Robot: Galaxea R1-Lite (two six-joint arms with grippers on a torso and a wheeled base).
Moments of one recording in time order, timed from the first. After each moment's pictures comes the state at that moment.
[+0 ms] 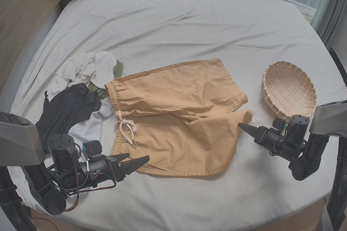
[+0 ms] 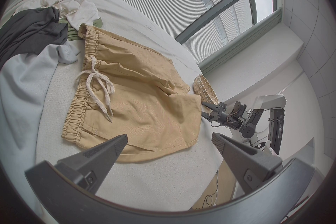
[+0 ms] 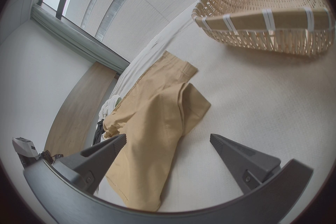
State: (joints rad) left arm -0.36 2.03 -0.19 -1.55 -0.44 -0.46; right arm 0.17 2.27 -0.50 -1.55 0.37 0.61
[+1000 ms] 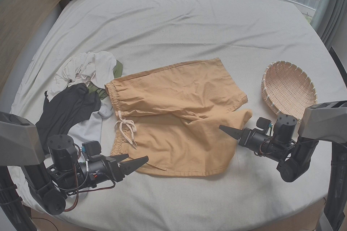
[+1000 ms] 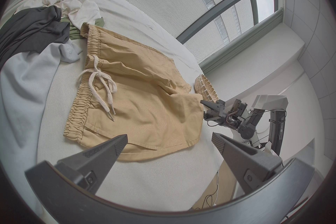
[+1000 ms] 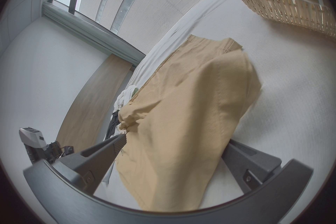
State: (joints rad) left arm -0.36 2.03 -0.18 -1.55 -0.44 -0.46; right arm 0.30 2.27 -0.55 -1.54 0.44 0.62
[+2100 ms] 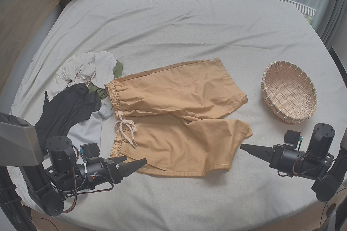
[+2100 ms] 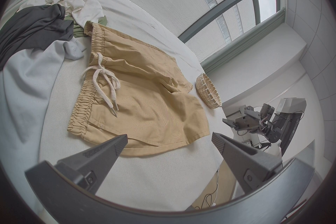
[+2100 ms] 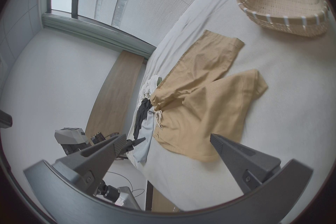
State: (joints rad) left arm -0.35 2.03 -0.16 -1.55 -0.44 -0.46; right arm 0.30 1.86 -0.08 -1.54 0.54 0.71
